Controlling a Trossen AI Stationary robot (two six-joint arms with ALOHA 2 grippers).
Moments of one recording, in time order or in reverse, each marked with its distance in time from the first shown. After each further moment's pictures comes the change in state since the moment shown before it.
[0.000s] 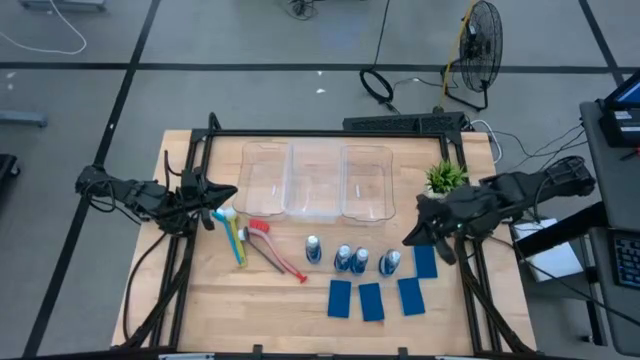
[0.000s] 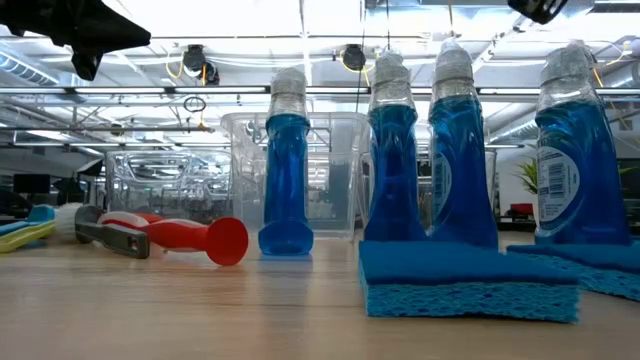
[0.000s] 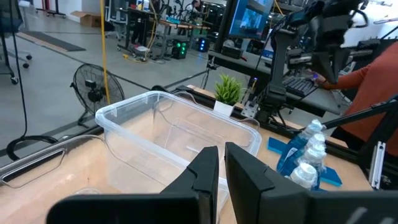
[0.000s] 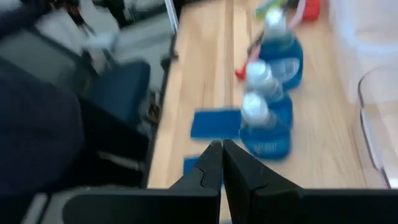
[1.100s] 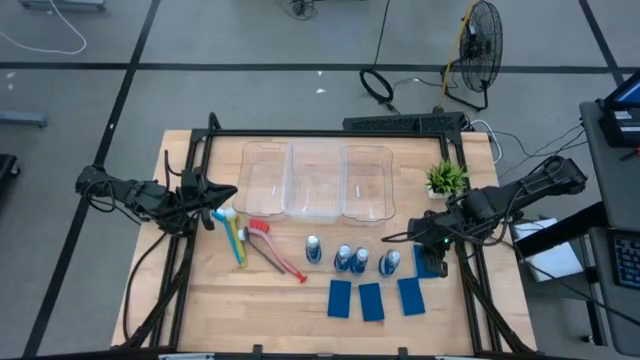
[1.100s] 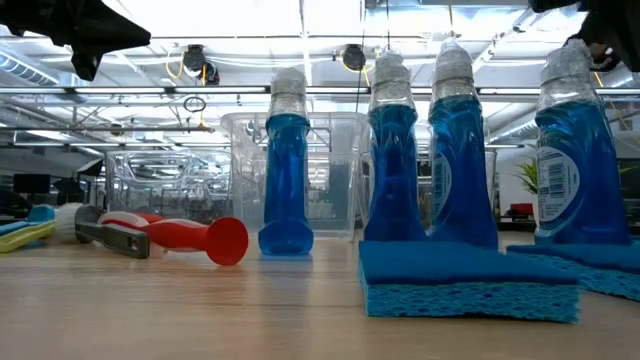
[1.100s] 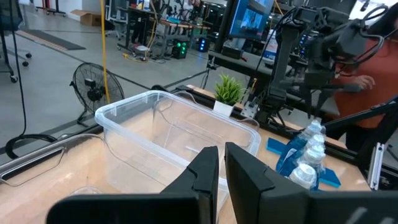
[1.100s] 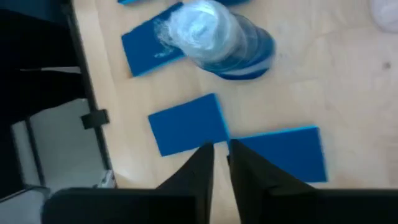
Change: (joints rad) left arm 0.000 0.000 0.000 -0.001 0.000 -0.009; right arm 0.050 0.193 -0.021 -0.345 -0.089 0.194
